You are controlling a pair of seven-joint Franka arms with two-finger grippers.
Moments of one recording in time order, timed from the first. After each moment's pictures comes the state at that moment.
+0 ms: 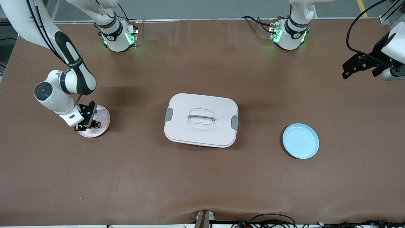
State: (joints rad) left arm 0.06 -0.07 -0.14 -1.59 0.03 1.53 -0.15; right arm -0.12 0.38 -0.03 -2.28 -0.06 2.74 -1.54
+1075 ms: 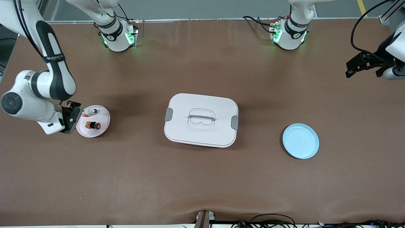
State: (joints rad) left arm 0.09 -0.07 -0.14 -1.60 0.02 1.53 -0.05; right arm -0.12 0.29 -0.02 -1.98 -0.06 2.10 -1.26
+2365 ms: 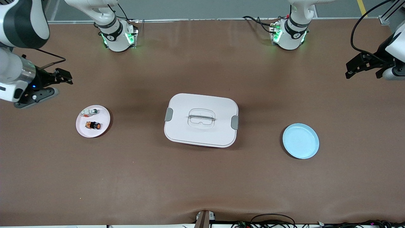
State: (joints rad) left arm 0.09 -0.07 -0.14 -1.60 0.02 1.54 -0.04; right arm 0.00 0.00 -0.01 -1.77 -0.06 1.54 -0.41
